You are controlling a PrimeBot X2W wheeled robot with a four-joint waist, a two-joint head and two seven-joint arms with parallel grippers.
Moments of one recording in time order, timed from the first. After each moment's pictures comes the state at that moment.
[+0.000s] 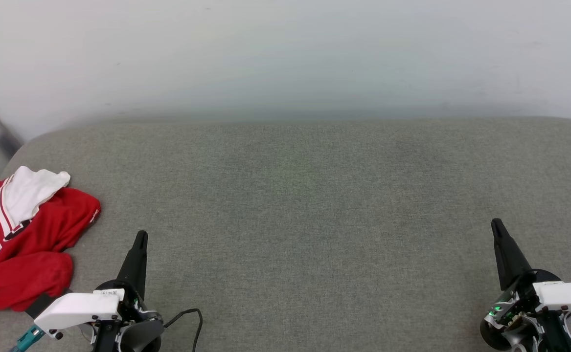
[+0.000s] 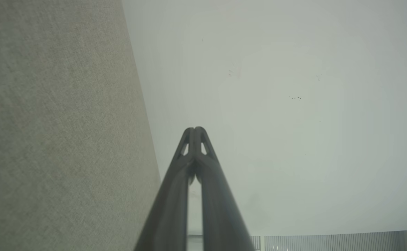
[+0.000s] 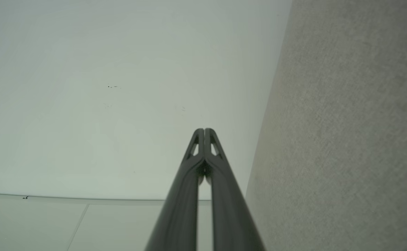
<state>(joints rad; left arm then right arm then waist) -0.11 0.05 0.12 0.25 -1.61 -0.13 0.11 -0.10 -0.05 -0.11 0.25 1.61 0.13 0.11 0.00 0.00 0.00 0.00</state>
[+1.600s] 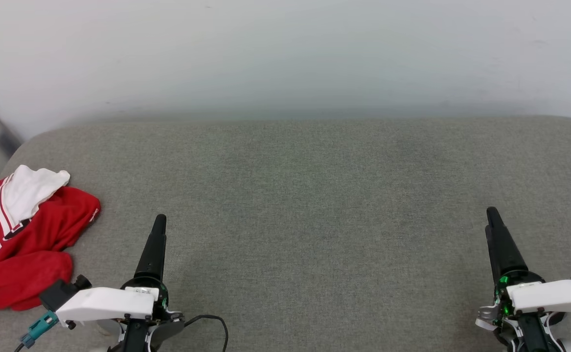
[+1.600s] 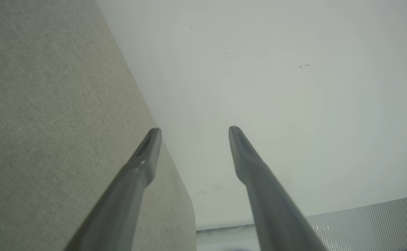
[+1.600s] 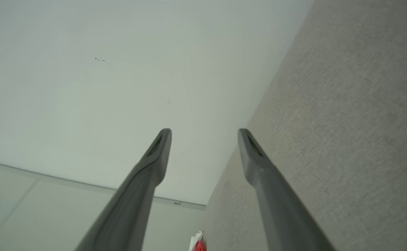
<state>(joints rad) -0.08 0.05 0.00 0.17 -1.41 -0.13 0.00 -0.08 -0.05 -0.05 0.18 1.34 0.13 0.00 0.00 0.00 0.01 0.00</state>
